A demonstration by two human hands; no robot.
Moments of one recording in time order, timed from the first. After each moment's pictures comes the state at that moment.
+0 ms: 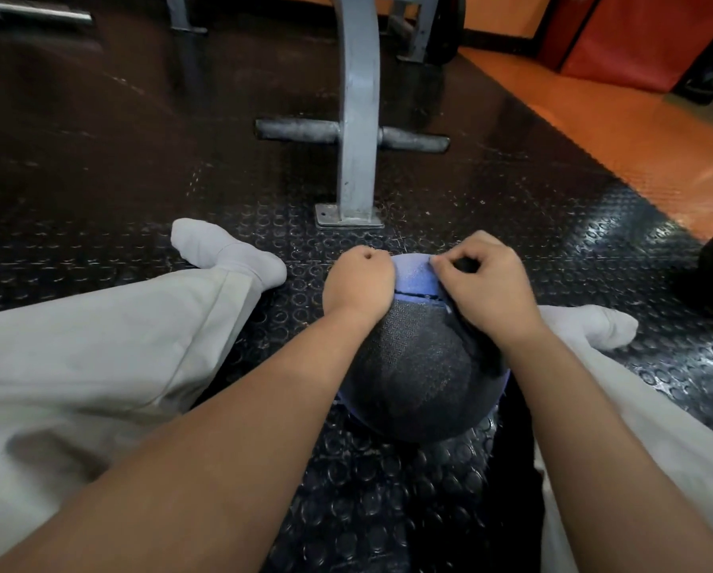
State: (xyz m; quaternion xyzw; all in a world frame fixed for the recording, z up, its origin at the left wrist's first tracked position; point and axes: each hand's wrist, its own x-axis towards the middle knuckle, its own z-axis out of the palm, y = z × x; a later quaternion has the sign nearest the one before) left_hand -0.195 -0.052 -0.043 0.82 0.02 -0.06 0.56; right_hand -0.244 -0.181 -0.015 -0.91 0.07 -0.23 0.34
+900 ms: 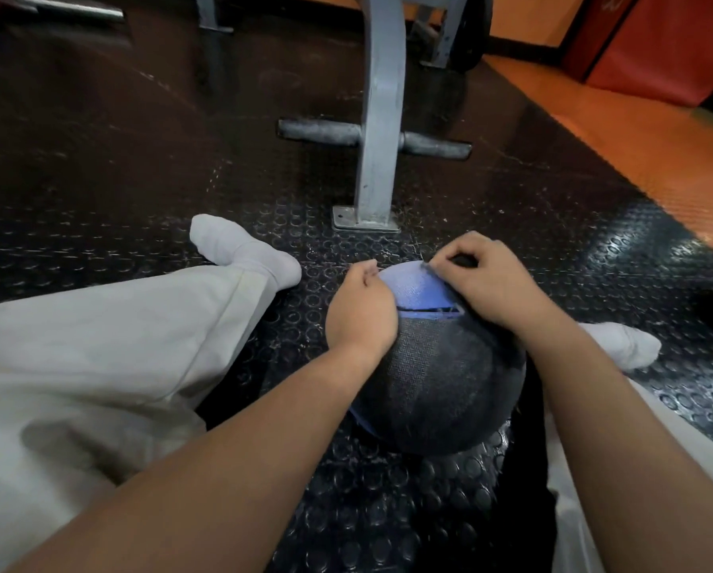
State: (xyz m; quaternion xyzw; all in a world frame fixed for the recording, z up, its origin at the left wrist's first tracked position) left_hand -0.217 -0.039 -0.054 0.78 0.09 -0.05 0.62; right_hand -0.222 -0.176 -0.003 -0.93 -0.02 -0.09 0.36
